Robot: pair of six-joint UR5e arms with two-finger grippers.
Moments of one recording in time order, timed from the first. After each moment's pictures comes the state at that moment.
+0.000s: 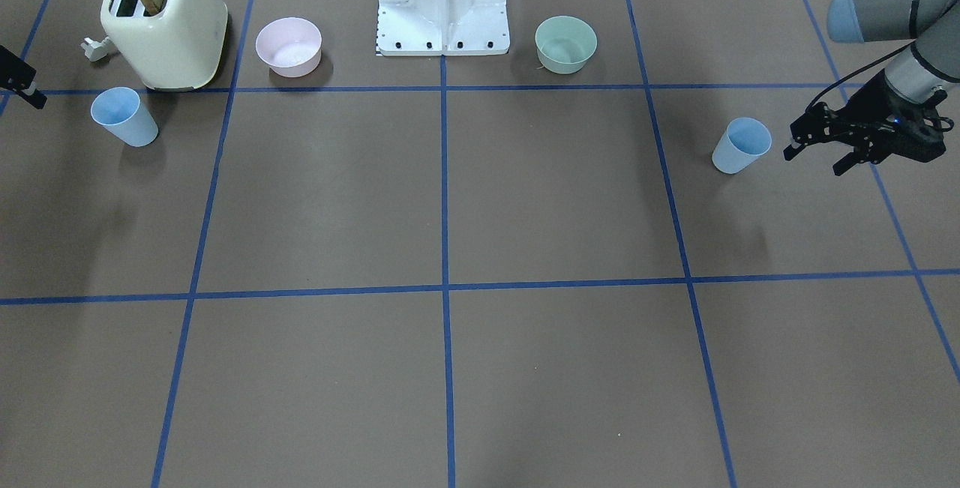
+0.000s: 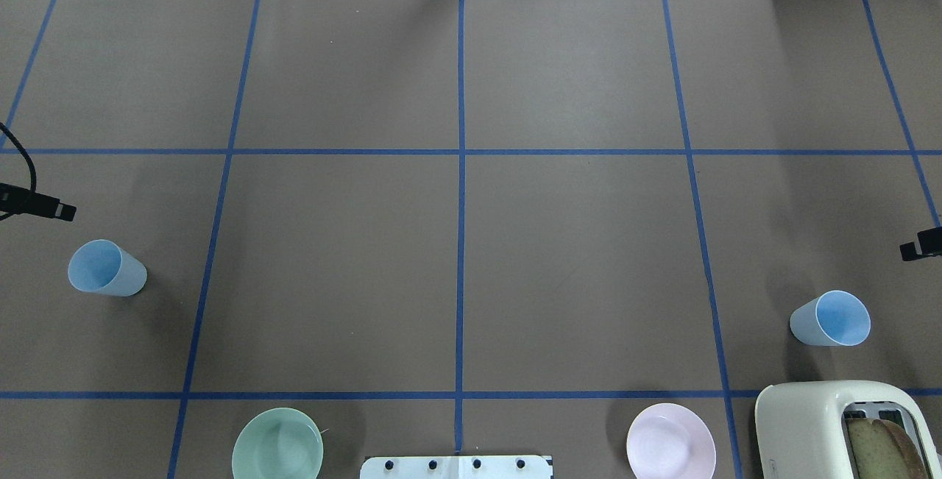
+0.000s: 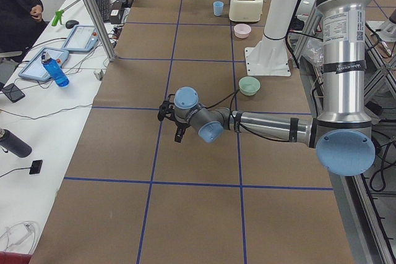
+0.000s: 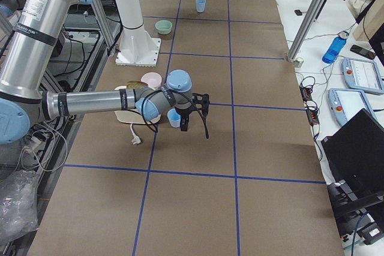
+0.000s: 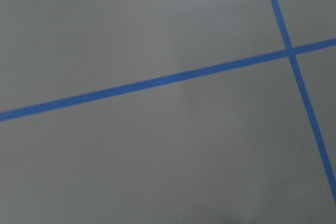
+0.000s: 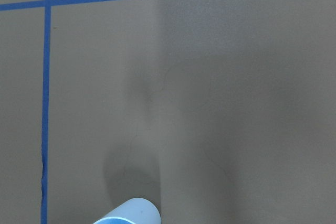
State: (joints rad) left arm -1.05 -1.44 -1.72 -2.34 -2.28 -0.67; right arm 1.14 -1.94 2.00 -1.06 2.34 0.71
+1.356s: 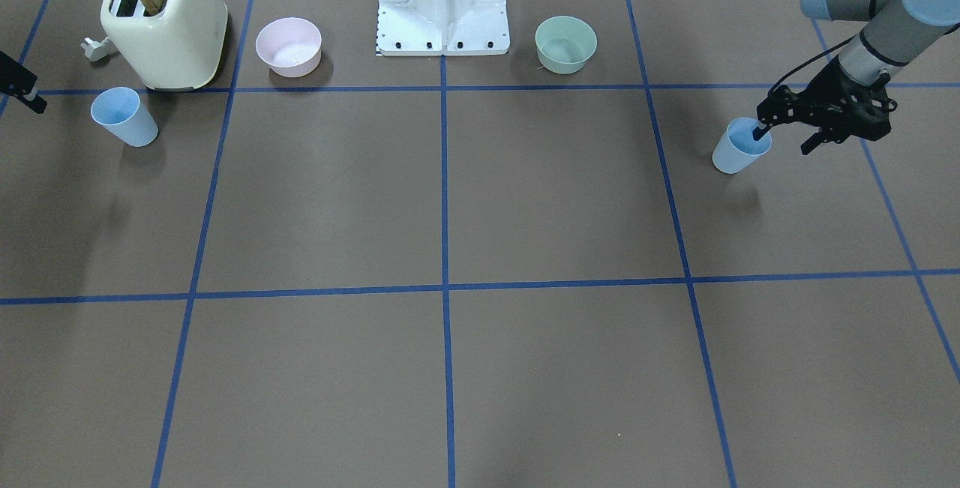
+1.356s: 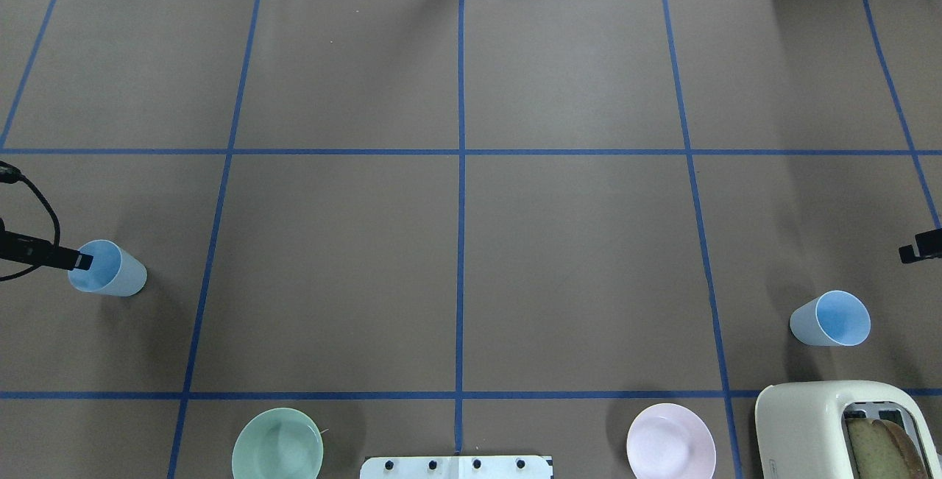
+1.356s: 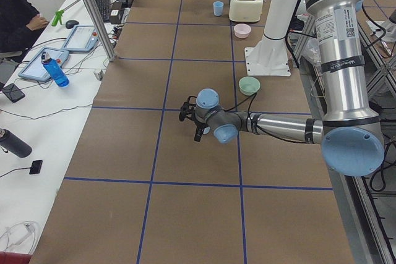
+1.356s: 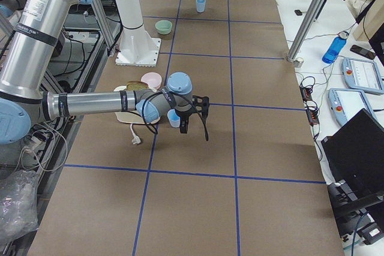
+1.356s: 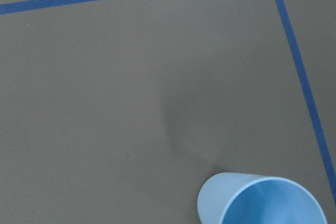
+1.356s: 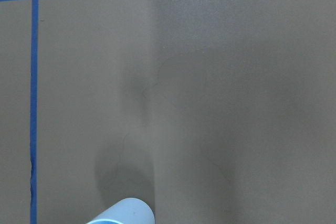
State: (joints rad) left arm -0.90 -1.36 -1.77 -2.39 -2.18 -0.73; right arm 1.14 -1.94 1.98 -1.06 2.33 0.71
